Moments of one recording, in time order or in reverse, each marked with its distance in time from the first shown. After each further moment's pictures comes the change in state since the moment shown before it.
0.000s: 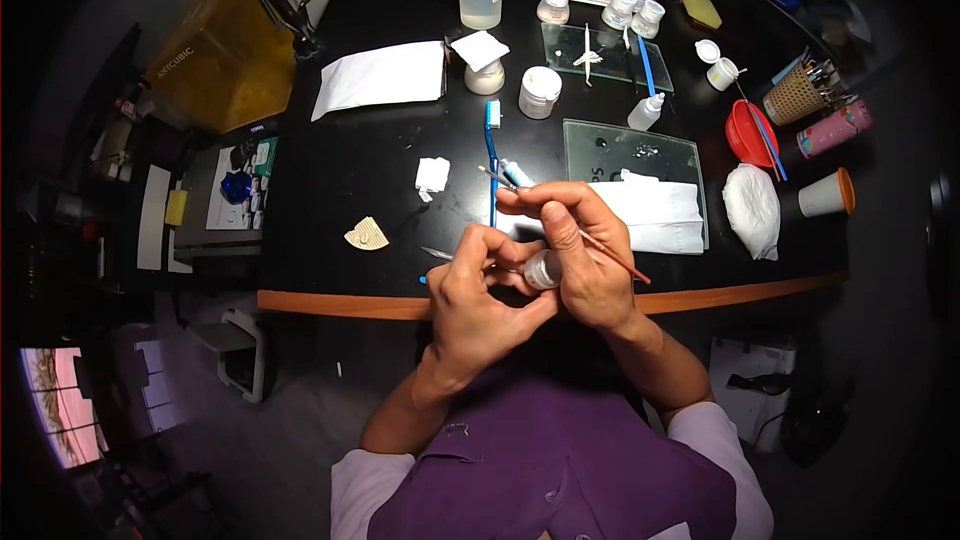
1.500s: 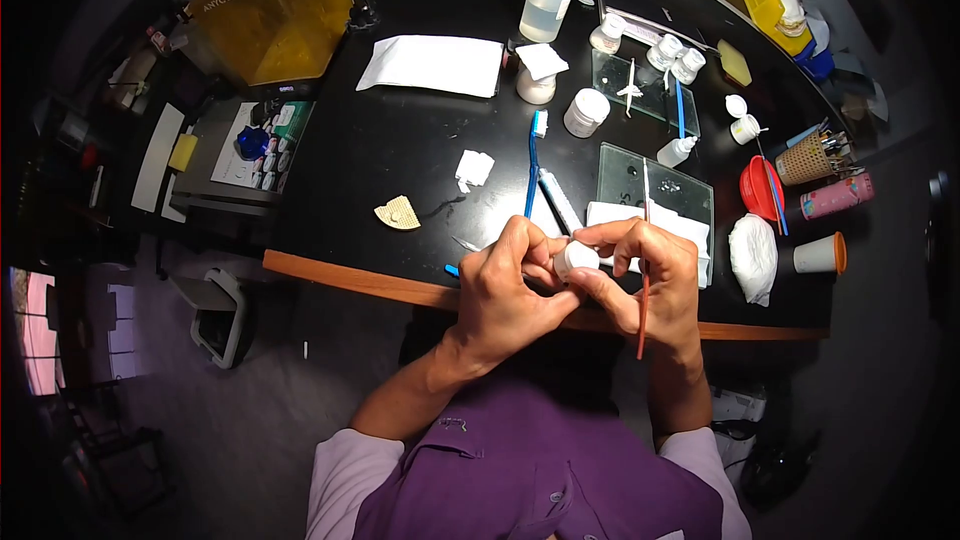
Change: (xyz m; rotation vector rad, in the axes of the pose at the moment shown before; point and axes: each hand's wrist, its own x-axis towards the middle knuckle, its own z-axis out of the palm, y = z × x) left_hand 0.005 0.000 -0.001 0.099 0.104 0.142; right_hand 0.005 -0.047 -0.026 -0.806 -0.186 -0.283
